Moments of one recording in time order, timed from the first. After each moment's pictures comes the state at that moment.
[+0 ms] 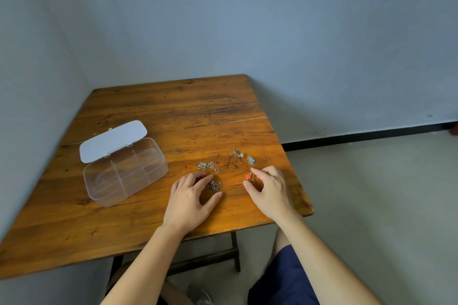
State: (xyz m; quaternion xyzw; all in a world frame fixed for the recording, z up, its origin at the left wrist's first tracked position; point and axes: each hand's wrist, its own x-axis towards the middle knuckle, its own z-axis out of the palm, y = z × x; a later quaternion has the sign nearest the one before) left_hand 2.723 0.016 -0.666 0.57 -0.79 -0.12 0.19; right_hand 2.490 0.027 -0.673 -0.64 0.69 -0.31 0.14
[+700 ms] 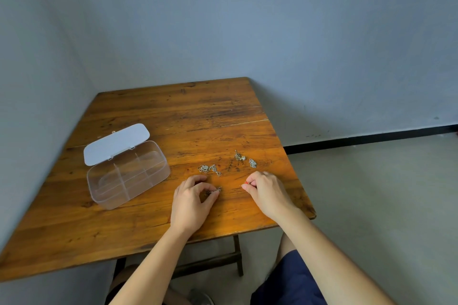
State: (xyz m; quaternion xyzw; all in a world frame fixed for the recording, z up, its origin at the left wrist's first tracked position) left_hand 2.714 0.015 -0.670 0.60 -0.72 -0.19 0.29; right_hand 2.498 0.016 -0.656 -0.69 0.68 -0.21 0.15
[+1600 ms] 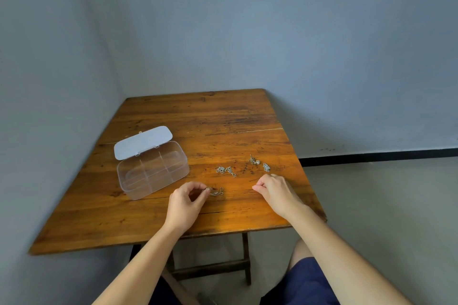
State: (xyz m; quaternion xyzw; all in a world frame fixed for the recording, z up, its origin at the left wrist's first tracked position) left_hand 2.766 0.037 -0.658 0.58 -0.64 -0.30 0.39; right_hand 2.506 0.017 -0.640 -0.71 0.66 -0.17 0.19
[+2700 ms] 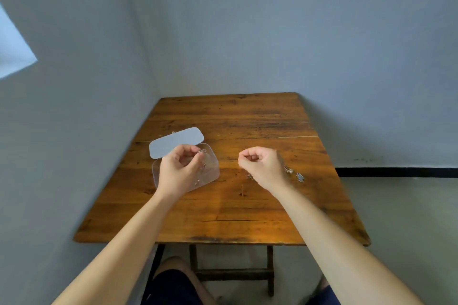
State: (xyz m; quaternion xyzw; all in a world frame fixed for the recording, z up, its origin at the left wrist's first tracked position) left_hand 2.821 0.009 -0.569 0.58 -0.53 -0.28 0.55; right_hand 2.608 -0.027 -0.585 -0.62 0.54 -0.44 0.35
